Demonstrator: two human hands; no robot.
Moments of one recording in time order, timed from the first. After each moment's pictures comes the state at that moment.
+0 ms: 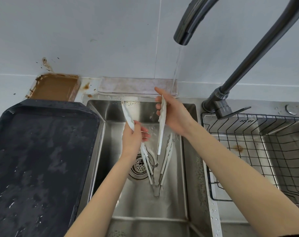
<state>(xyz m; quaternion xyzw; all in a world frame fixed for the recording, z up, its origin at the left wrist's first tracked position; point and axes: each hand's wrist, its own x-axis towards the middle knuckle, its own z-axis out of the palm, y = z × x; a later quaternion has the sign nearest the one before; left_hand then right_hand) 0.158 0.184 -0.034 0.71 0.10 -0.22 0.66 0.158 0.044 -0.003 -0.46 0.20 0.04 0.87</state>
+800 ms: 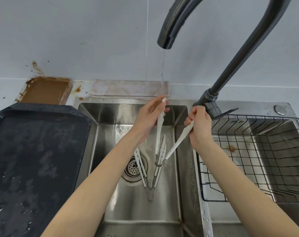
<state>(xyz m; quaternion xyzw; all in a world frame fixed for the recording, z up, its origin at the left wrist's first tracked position) 0.180 0.125 -0.005 0.62 -0.08 -0.34 0.70 0.107 0.012 -0.004 -0.46 0.43 -0.21 0.75</state>
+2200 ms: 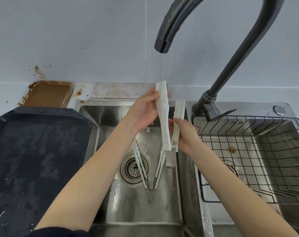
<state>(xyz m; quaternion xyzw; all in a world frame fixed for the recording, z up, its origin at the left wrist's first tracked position) 0.209 0.122 0.019 0.36 -0.04 -0.47 0.80 0.109 0.026 -0.016 -0.37 0.43 -0.04 0.82</state>
